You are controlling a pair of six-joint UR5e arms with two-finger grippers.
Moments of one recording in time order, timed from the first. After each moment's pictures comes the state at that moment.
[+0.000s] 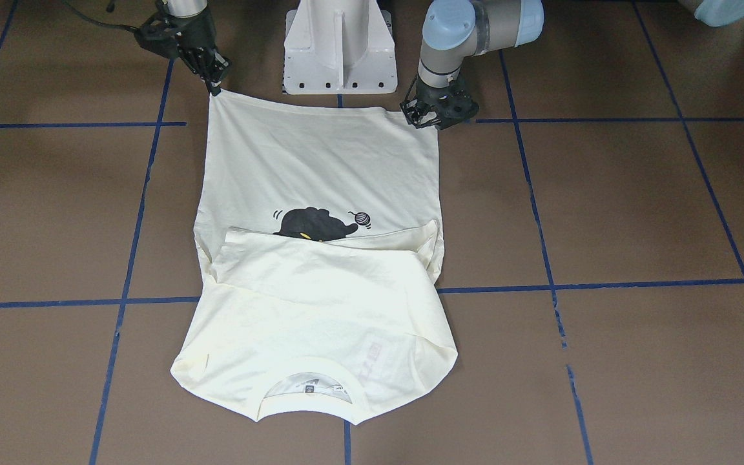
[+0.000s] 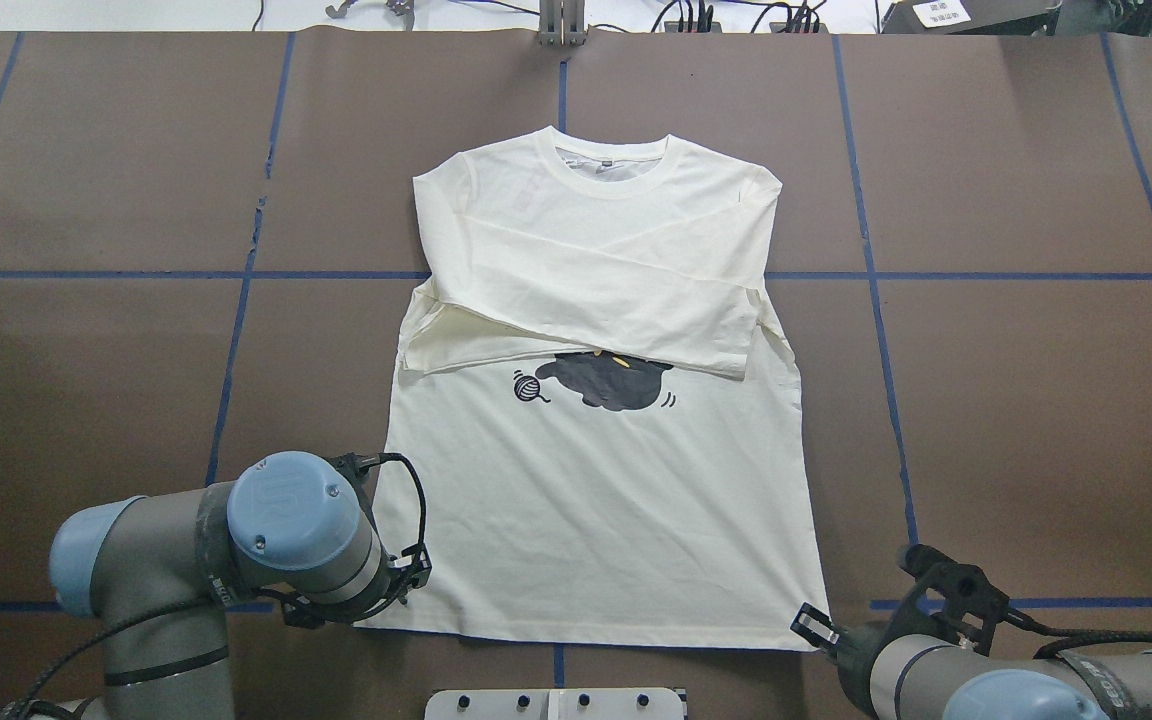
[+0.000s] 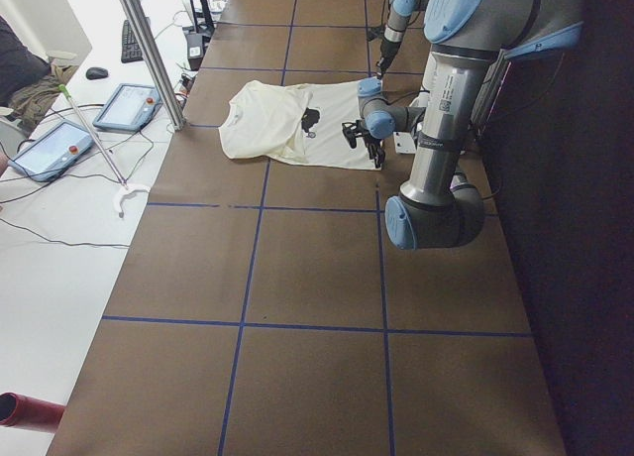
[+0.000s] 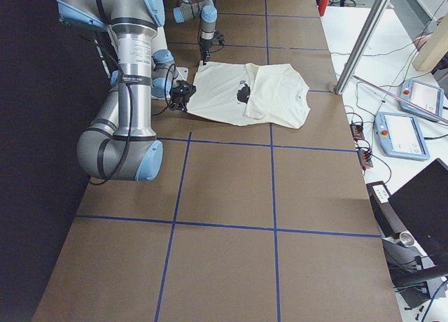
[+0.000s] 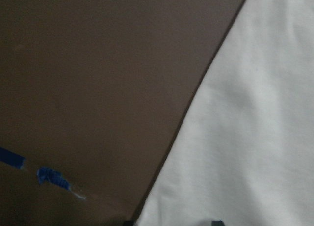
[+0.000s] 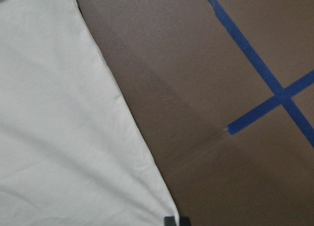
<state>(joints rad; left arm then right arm) -0.27 -1.92 -1.91 -1.57 -1.91 -1.74 -0.01 -1.63 2.28 -1.43 1.39 2.17</state>
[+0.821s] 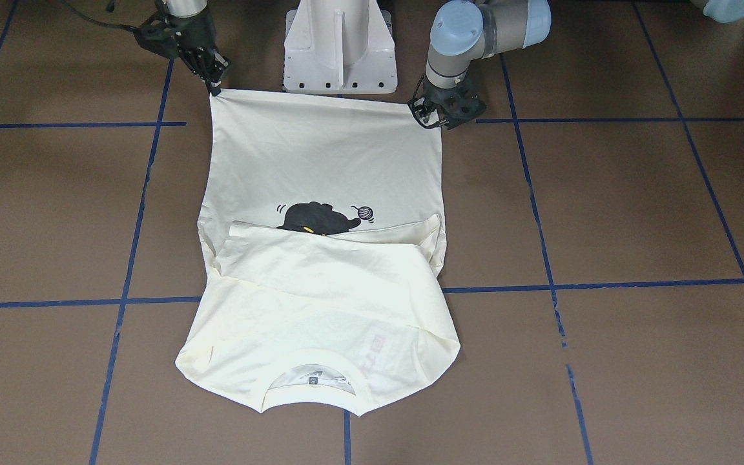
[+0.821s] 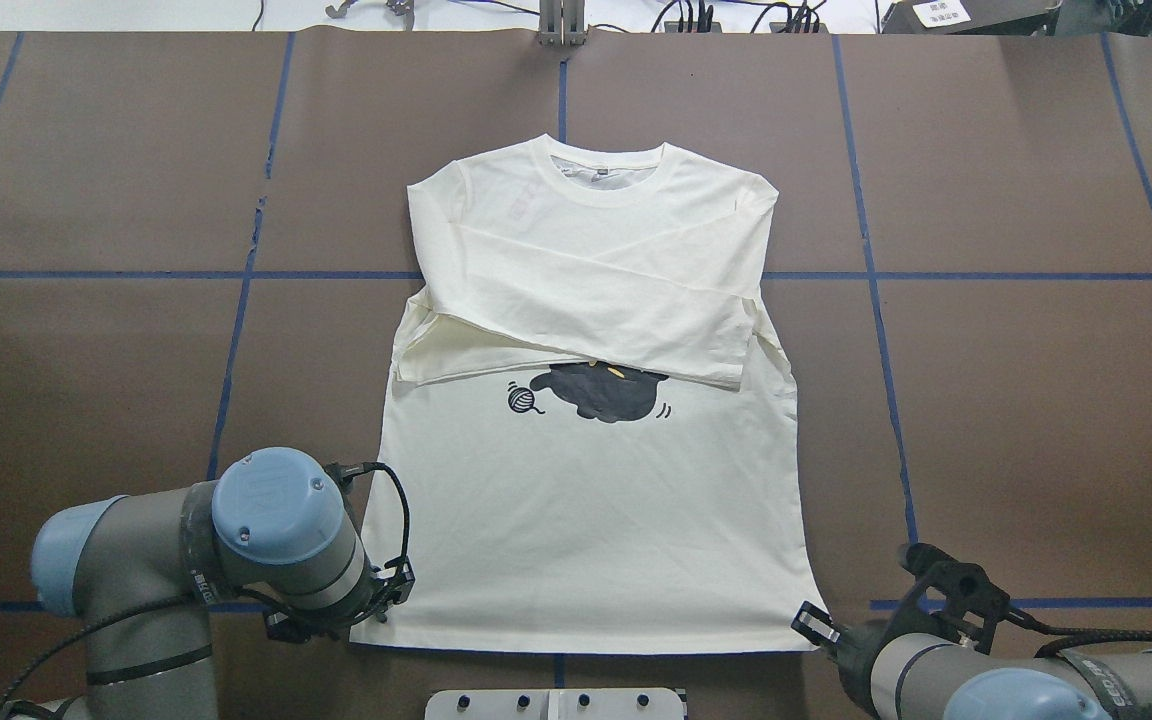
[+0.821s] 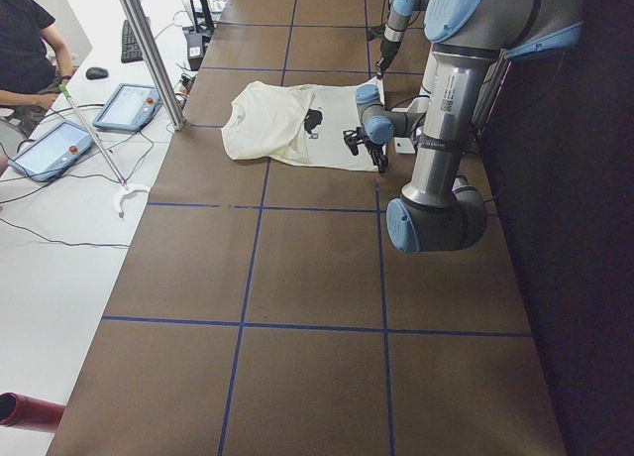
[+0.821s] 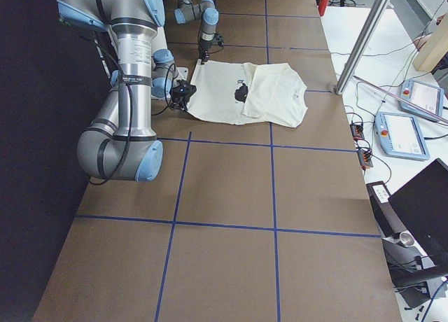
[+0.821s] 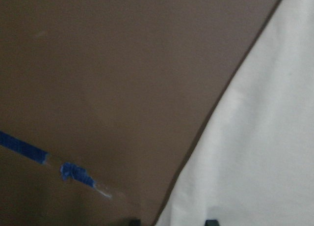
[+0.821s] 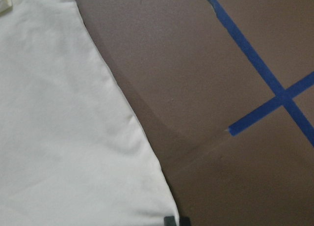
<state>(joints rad) -0.27 -1.89 -1.93 -1.55 -1.98 -1.75 -0.01 -1.63 2.28 -1.43 1.39 2.17</state>
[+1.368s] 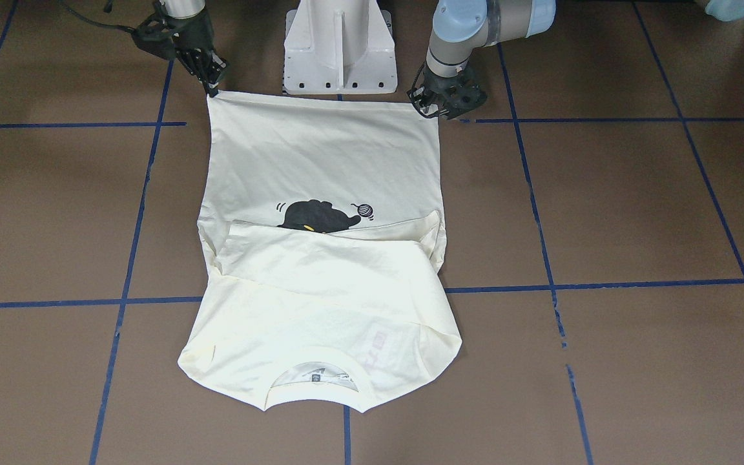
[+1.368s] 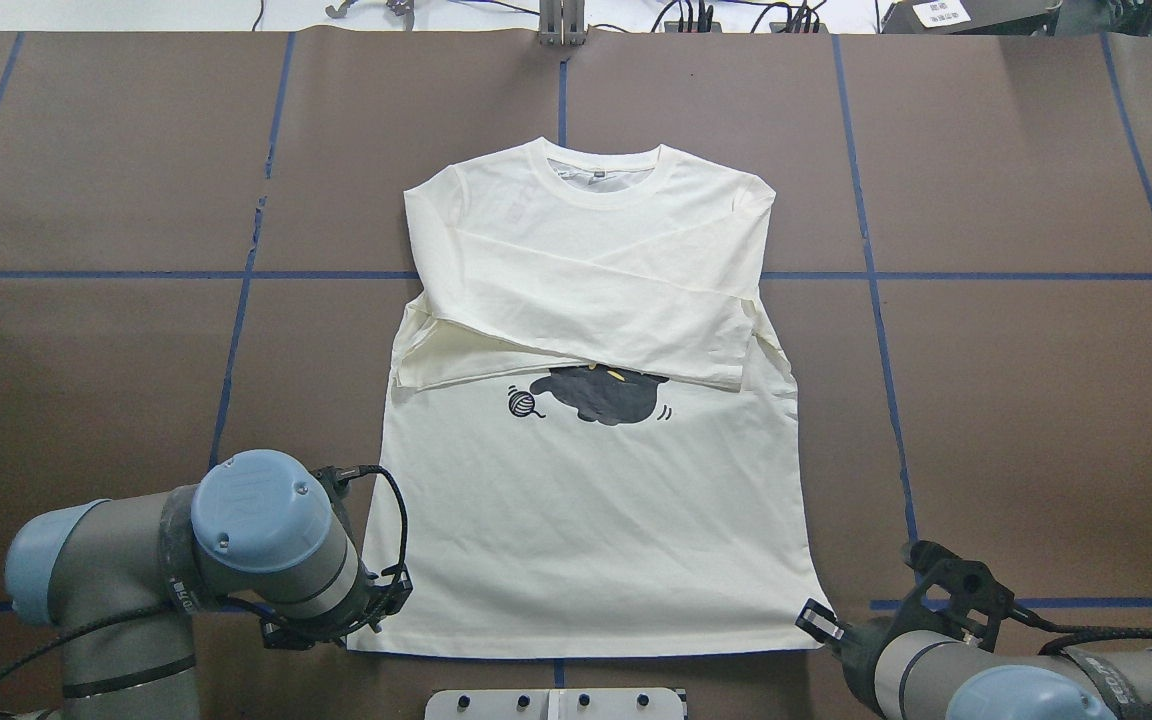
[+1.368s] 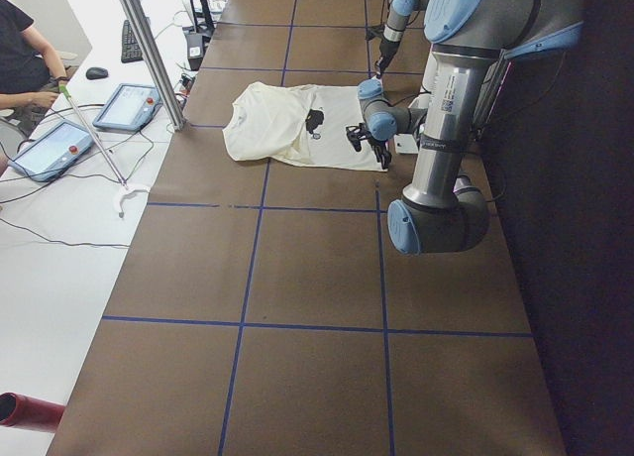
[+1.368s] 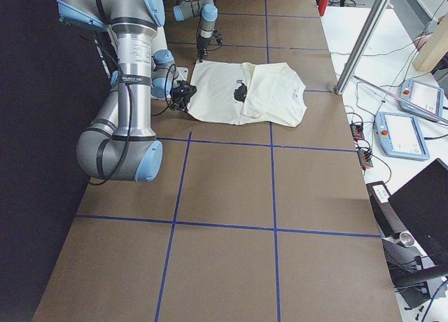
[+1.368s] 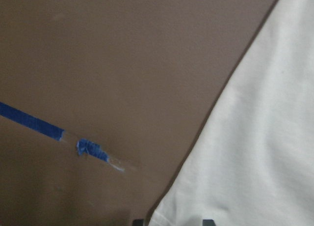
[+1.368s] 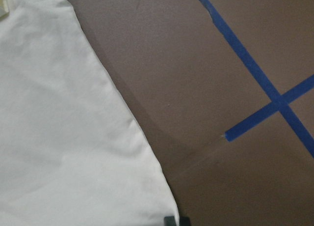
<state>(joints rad) -0.27 -1.89 -1.98 -1.54 -1.98 -1.75 -0.01 -1.64 2.28 -1.43 1.39 2.17</state>
